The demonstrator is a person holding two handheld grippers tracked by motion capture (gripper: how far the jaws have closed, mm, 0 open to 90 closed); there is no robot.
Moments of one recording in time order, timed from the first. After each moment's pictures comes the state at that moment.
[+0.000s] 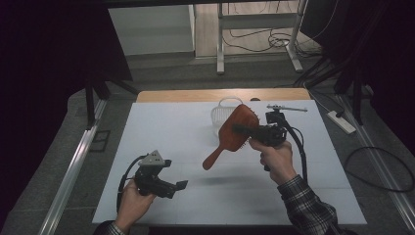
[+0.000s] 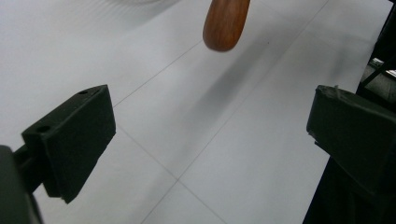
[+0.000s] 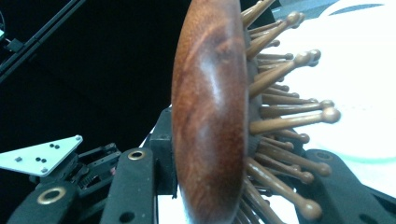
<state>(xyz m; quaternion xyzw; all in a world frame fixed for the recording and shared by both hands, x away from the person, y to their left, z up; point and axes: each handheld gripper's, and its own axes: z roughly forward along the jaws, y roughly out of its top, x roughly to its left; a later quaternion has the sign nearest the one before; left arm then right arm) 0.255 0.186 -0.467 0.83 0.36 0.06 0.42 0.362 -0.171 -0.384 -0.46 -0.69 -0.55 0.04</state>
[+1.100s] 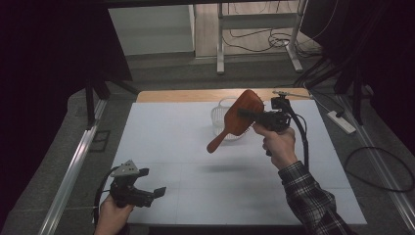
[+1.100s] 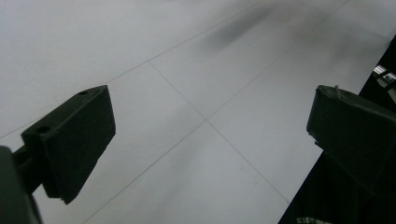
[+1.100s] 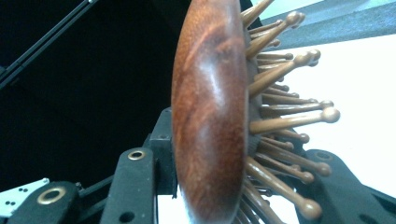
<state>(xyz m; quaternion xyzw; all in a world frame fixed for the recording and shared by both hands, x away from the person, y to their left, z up) 0.223 0.238 -0.476 0.81 0.41 0.07 0.42 0.392 -0.179 -0.367 -0.48 -0.67 -0.56 0.01</state>
